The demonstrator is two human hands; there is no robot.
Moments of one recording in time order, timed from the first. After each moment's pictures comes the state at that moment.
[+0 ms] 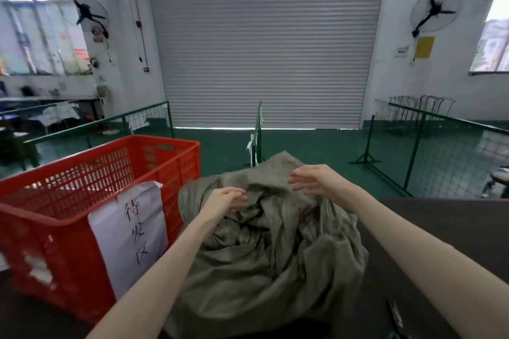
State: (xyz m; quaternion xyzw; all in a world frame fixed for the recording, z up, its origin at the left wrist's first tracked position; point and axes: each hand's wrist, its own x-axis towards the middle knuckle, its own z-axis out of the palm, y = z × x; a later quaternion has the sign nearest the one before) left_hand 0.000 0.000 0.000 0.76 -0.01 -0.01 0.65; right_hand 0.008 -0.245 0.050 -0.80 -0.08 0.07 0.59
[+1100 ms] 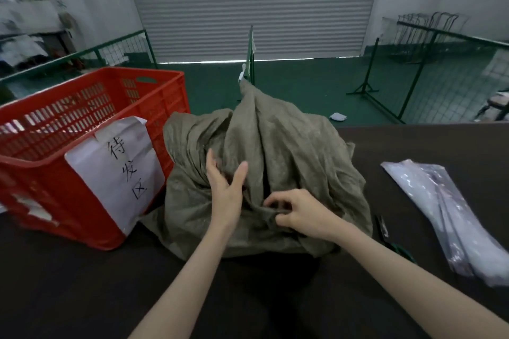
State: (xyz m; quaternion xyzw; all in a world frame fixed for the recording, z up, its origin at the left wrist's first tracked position) left_hand -0.079 -0.035 -0.082 0.67 0.01 0.14 0.73; right_hand -0.105 -0.202 -0.060 -0.91 -0.22 0.07 0.35
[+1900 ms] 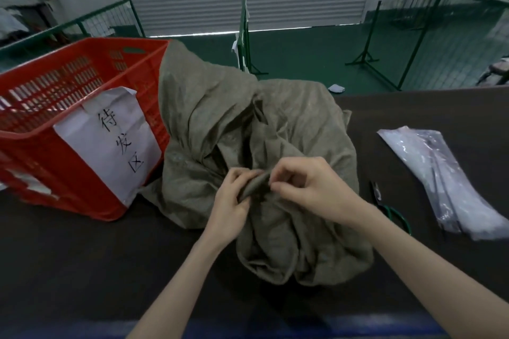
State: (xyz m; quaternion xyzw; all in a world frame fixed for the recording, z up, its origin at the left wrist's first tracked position) left_hand -0.145 -0.026 -0.110 0.83 -0.18 0.06 0.52; right_hand -0.158 -0.211 -0.036 -0.84 -0.28 -0.05 0.45
